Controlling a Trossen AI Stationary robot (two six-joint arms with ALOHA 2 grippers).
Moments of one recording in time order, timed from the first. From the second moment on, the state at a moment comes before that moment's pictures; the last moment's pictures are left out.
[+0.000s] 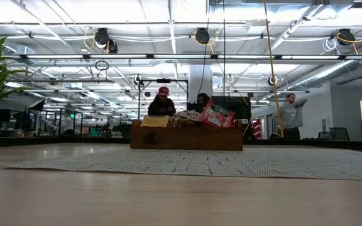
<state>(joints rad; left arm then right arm) -0.10 1.64 1.81 -0.44 -0.70 -0.72 0.07 1.23 1.11 0.18 0.44 -0.09</state>
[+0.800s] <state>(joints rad) -0.11 1.59 1.80 -0.54 -0.60 -0.67 0.07 1.15 1.11 0.07 0.39 -0.09</state>
